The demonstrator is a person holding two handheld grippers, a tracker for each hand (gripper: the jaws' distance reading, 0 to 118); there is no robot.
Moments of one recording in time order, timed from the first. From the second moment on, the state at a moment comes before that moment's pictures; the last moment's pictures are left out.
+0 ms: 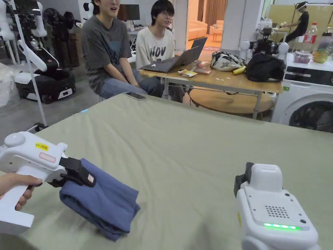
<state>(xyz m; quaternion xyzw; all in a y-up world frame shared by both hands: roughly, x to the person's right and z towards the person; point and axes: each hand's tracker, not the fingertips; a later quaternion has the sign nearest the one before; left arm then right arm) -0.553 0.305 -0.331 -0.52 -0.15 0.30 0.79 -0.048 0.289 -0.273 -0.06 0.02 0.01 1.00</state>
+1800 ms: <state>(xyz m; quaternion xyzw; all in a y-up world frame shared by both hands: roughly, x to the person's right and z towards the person) -0.290 0.274 -0.313 -0.24 -0.14 0.01 0.96 0.064 0.270 -0.248 -0.13 -0.06 0.00 0.99</state>
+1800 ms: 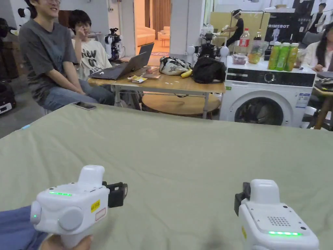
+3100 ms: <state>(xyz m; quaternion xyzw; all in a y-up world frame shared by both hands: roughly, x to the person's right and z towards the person) -0.182 0.277 -0.278 -0.08 -0.09 0.03 0.99 0.126 0.276 -0.214 -0.08 -0.14 -0.02 0.99</state>
